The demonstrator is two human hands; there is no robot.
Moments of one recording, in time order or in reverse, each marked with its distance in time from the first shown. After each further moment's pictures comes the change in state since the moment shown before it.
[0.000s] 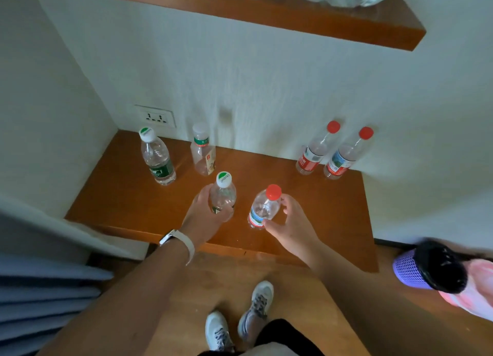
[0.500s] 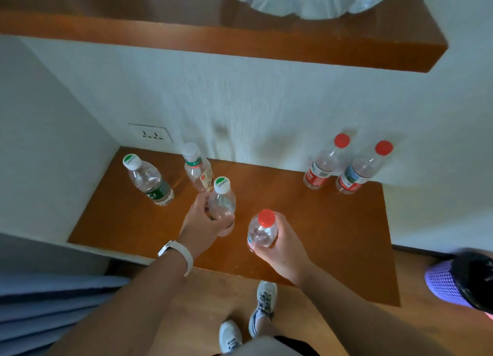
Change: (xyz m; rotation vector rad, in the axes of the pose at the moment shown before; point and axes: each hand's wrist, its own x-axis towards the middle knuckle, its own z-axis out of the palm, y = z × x) left_hand 0.052 0.025 0.013 -0.062 0.067 -0.055; right_hand 0.041 0.012 0.009 0.161 -0.017 -0.176
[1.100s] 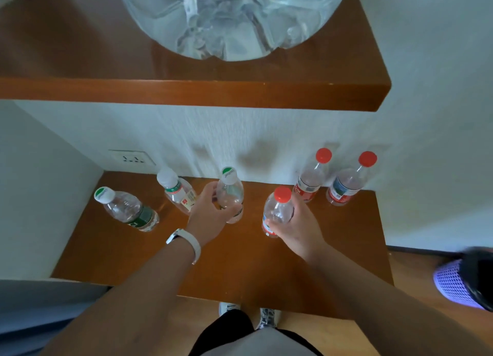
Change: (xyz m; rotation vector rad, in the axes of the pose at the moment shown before) left_hand 0.063 0.059 0.038 0.047 -0.048 0.111; right_hand 0.072 0.013 -0.078 0.021 0.123 0.062
